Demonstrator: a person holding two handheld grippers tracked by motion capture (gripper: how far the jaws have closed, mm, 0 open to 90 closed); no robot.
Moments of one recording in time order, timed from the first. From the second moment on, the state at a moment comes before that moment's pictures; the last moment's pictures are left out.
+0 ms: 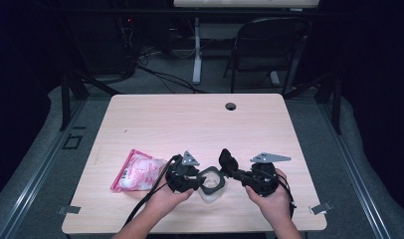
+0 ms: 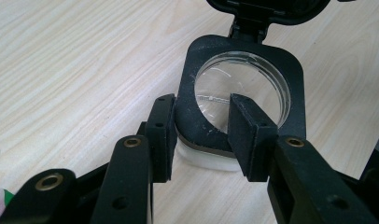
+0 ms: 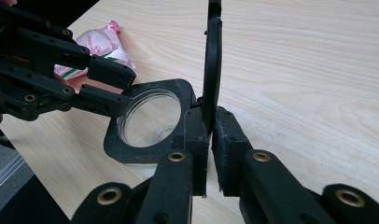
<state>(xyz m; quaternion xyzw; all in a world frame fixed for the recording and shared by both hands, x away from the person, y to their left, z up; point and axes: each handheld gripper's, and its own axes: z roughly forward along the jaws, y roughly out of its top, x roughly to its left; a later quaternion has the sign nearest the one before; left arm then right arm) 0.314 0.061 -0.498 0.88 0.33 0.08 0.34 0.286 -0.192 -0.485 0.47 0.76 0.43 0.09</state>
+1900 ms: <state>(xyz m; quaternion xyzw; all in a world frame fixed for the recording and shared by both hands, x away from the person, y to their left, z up) 0.288 0.186 -0.525 0.86 0.39 0.13 0.32 0.263 -0.176 -0.466 0.44 0.80 0.40 0.07</state>
